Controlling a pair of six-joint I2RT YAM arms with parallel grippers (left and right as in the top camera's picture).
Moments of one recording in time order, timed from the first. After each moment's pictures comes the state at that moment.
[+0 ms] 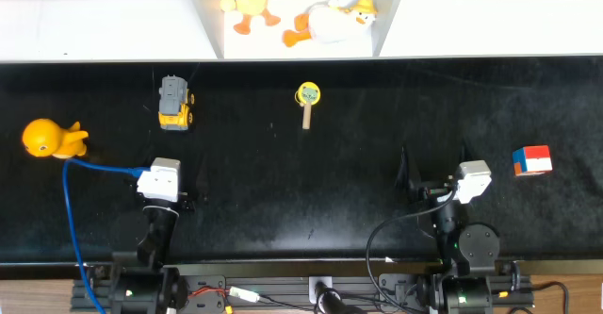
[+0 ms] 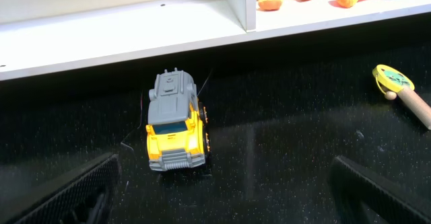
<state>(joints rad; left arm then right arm) -0.01 0.15 0.01 -0.07 0.11 0.11 0.05 0.01 0.02 -0.01 -0.10 0.17</state>
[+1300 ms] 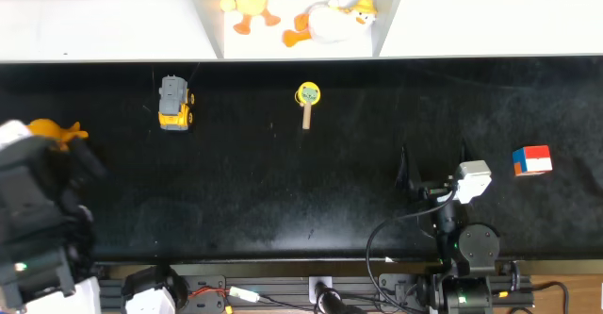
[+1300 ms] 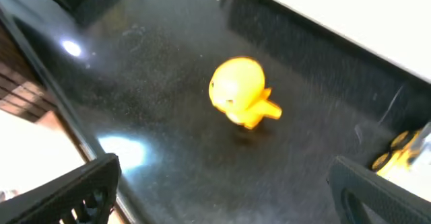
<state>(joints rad) 0.39 0.80 1.01 -0.91 -0.38 -0.18 0.05 0.01 0.02 -0.01 -0.10 0.17</state>
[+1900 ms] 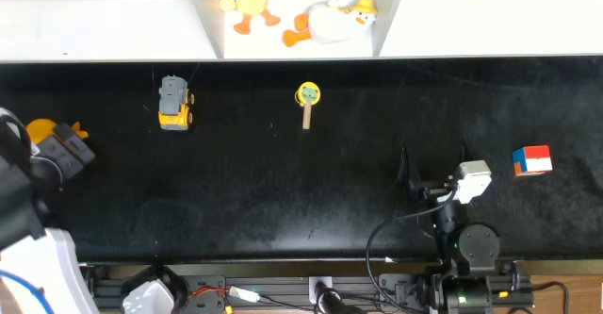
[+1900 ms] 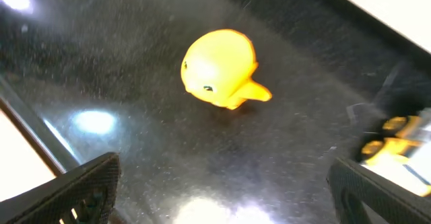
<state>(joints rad) 0.56 1.01 1.02 -0.88 -0.16 -0.15 0.05 0.01 0.02 -0.01 -0.10 0.17</state>
